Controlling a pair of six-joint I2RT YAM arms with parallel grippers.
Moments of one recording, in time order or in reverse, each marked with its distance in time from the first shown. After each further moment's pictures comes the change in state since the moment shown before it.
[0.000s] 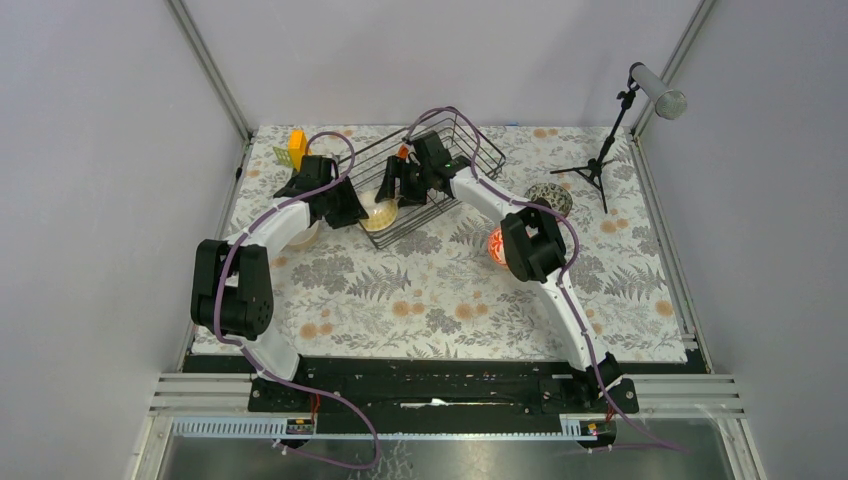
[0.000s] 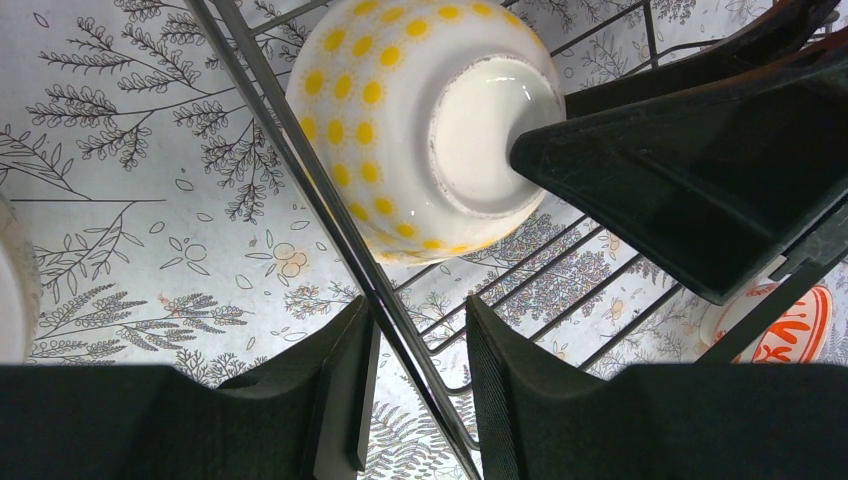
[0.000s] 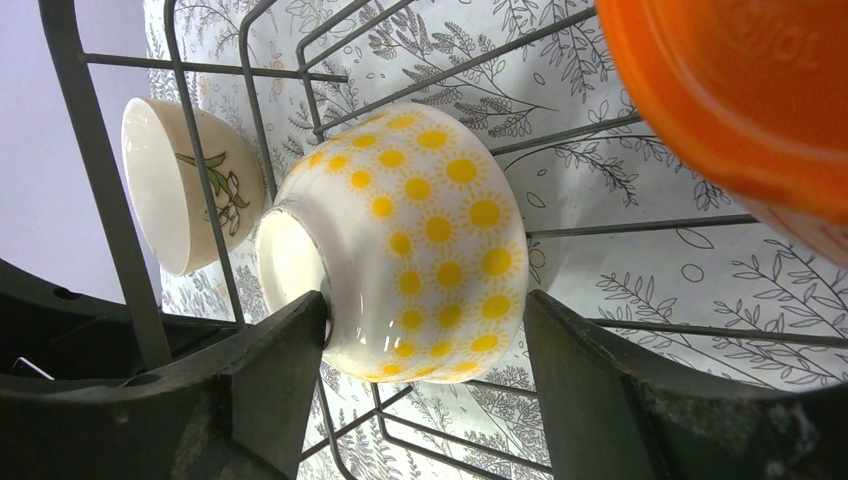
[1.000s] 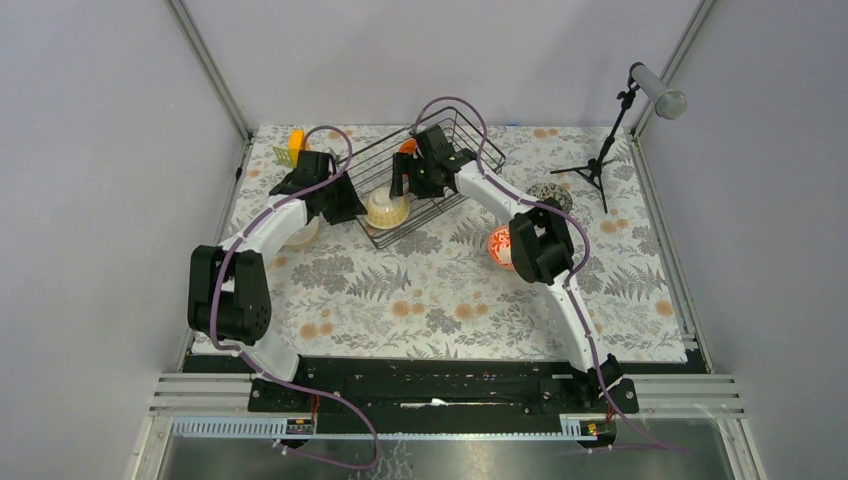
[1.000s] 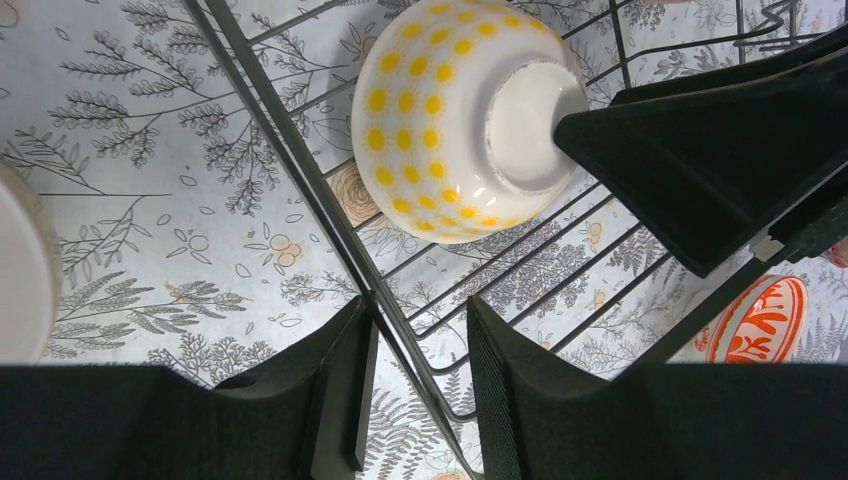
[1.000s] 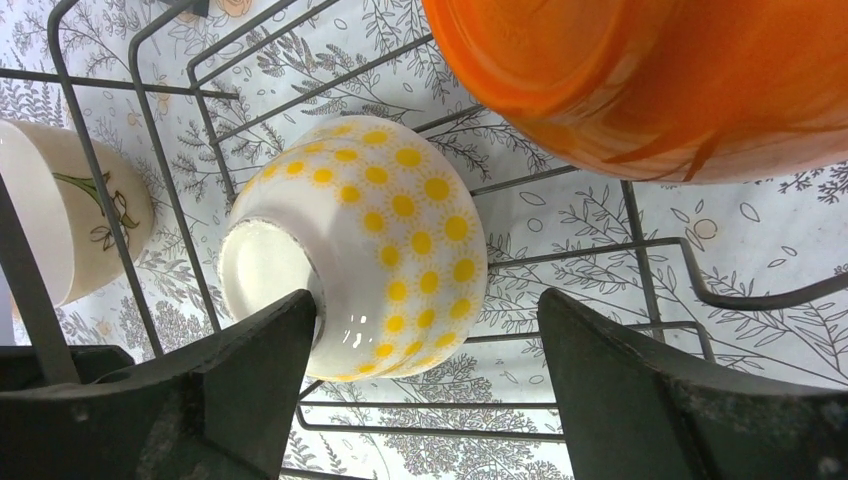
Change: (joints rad) left arm 0.000 -0.031 0.030 -0.051 -0.001 0.004; right arm 0.000 -0.088 -0.025 -0.129 0.242 -0.148
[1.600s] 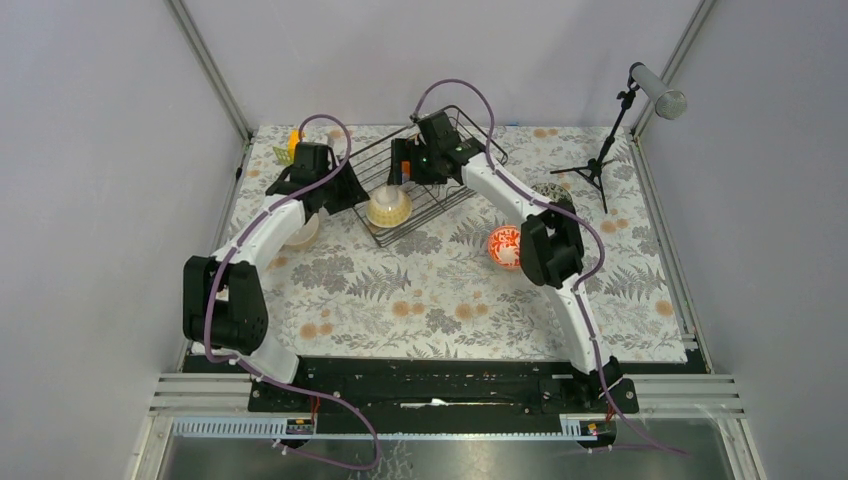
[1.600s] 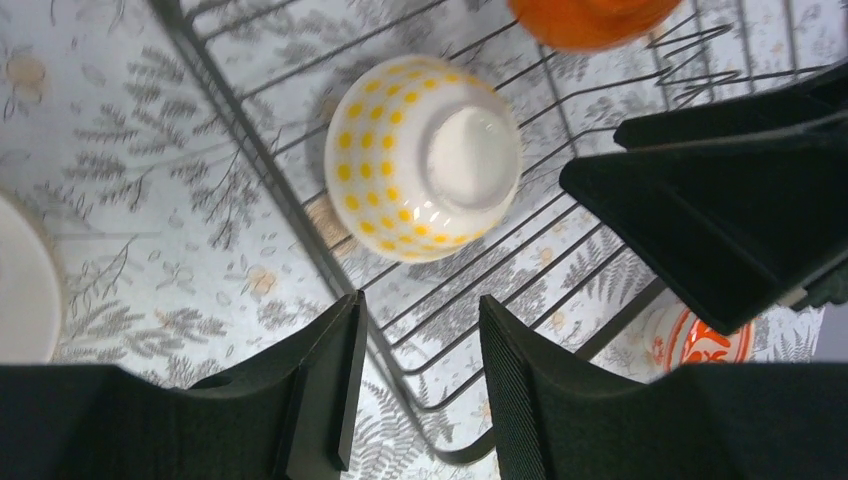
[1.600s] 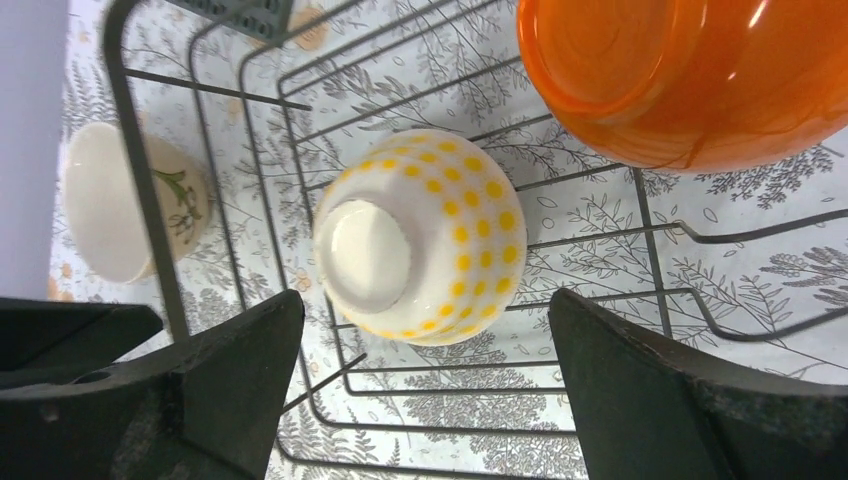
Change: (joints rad) left arm -0.019 -0.063 0.021 0.021 -0.035 -0.013; right arm 0.000 -0.082 0.002 -0.025 0.011 -0.029
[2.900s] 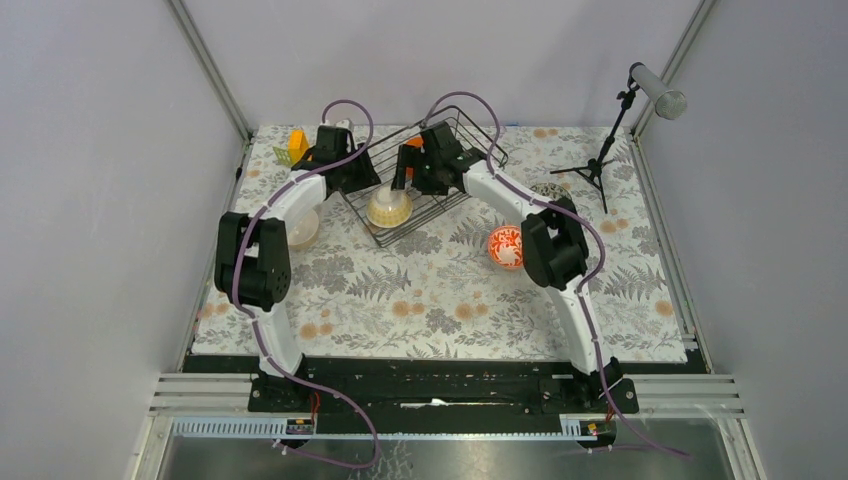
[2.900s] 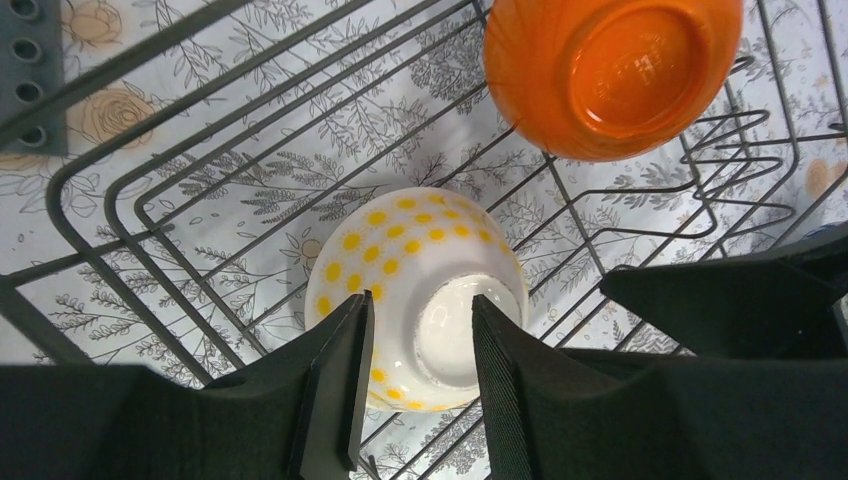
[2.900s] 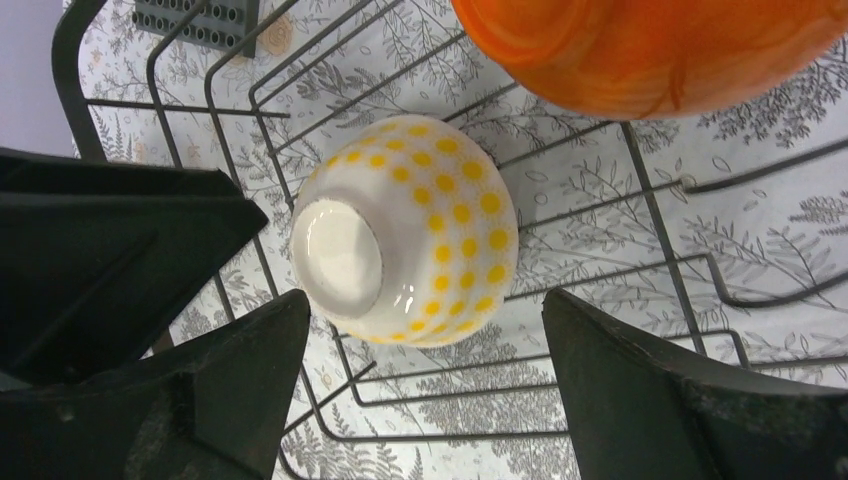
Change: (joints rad) left arm -0.025 0.306 0.253 0.095 -0.017 0.080; right arm -0.003 -0.071 -0.171 0.100 0.032 0.139
